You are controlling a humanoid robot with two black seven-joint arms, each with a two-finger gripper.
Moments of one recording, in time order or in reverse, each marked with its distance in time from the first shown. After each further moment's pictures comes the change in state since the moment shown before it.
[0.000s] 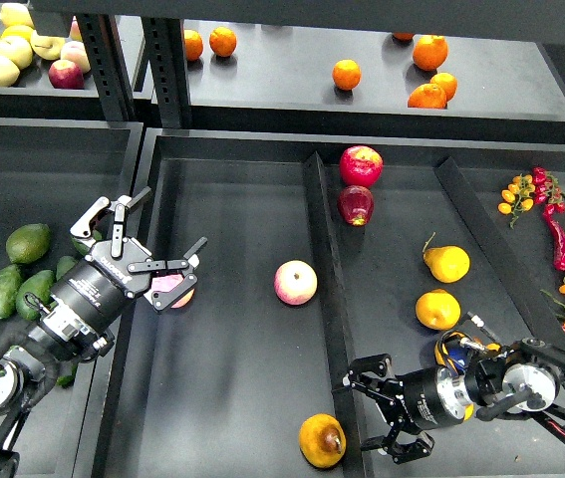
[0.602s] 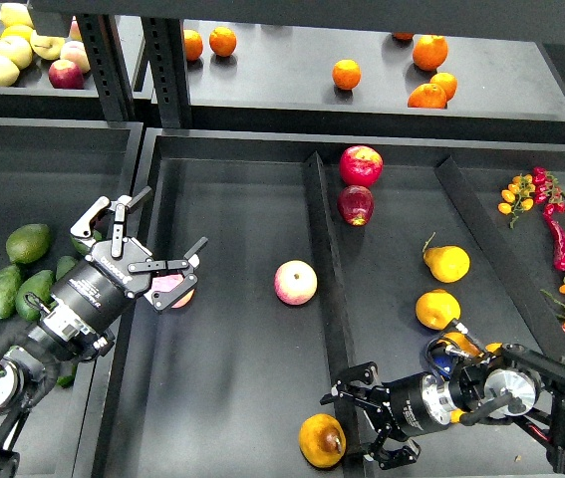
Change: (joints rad) left arm 0.000 0.000 0.000 0.001 0.000 -0.007 0.000; right arm -0.005 0.091 -0.017 -0.092 0.000 0.000 0.000
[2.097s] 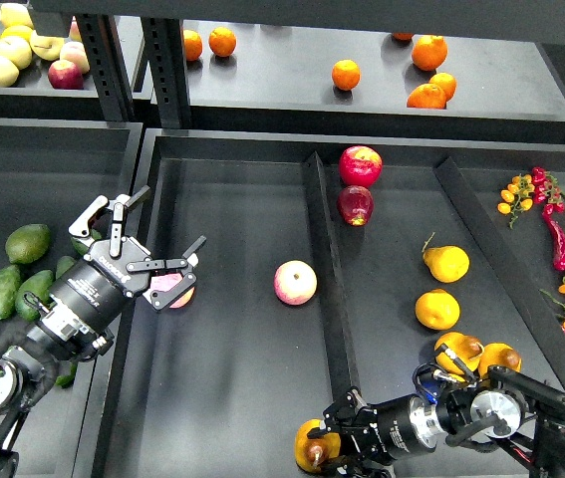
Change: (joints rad) left arm 0.001 0.000 -0.004 0.001 0.000 -0.007 0.000; right arm -0.071 0.047 0.018 -0.044 0.079 0.000 0.000
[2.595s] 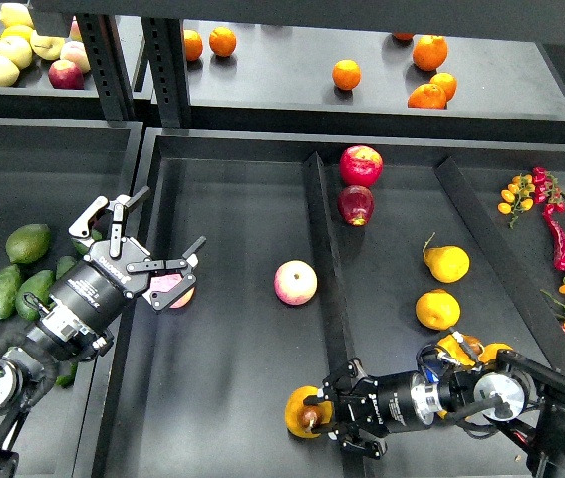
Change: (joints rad) left arm 0.000 0.000 0.000 0.000 0.000 0.000 0.000; right arm 0.010 -0.017 0.159 0.040 0.048 0.000 0.000
